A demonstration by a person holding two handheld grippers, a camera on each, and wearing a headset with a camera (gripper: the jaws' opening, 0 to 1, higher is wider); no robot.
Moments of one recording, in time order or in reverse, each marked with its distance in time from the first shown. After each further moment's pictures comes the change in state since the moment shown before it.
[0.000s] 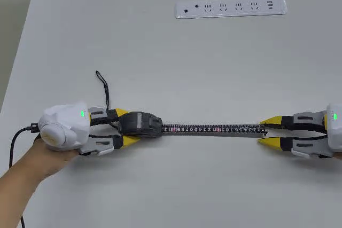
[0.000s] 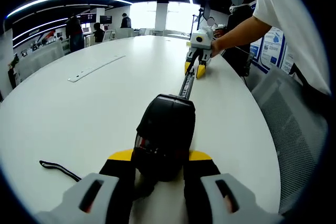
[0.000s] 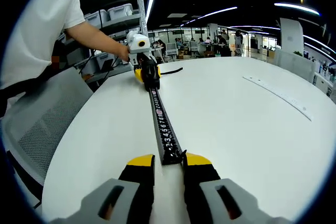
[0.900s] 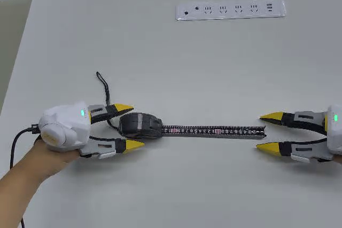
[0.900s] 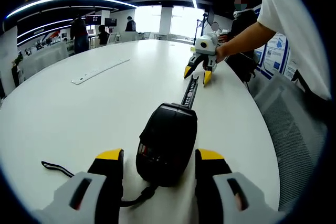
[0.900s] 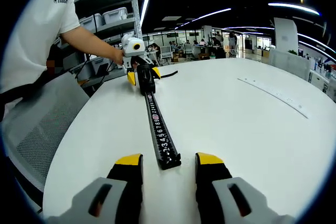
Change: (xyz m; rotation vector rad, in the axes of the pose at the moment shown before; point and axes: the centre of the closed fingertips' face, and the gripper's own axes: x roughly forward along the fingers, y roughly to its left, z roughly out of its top) left arm -0.002 0.005 0.004 -0.021 -0.019 0.034; right arm 0.001 -0.002 0.004 0.026 -0.029 -0.042
